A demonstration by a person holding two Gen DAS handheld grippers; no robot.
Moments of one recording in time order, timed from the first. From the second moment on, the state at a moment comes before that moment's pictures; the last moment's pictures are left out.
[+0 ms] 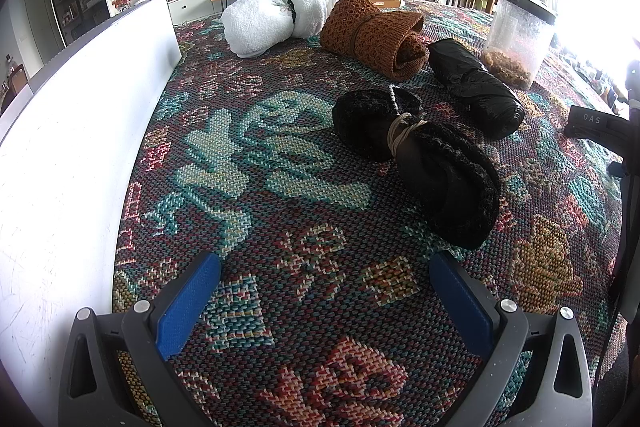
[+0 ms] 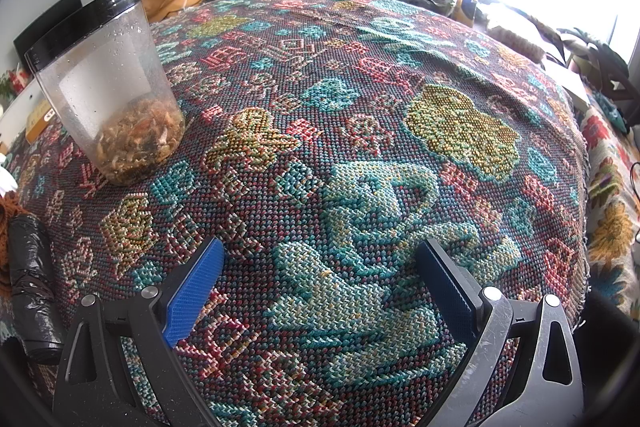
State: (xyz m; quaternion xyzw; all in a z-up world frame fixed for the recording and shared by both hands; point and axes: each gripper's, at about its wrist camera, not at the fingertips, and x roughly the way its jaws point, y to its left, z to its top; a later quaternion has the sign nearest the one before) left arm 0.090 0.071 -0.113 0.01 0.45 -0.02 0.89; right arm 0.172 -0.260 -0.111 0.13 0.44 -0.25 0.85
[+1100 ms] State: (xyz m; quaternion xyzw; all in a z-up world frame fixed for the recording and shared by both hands) left arm 0.090 0.071 -0.113 0.01 0.45 -0.02 0.89; right arm 0.172 -0.260 -0.111 0.13 0.44 -0.25 0.85
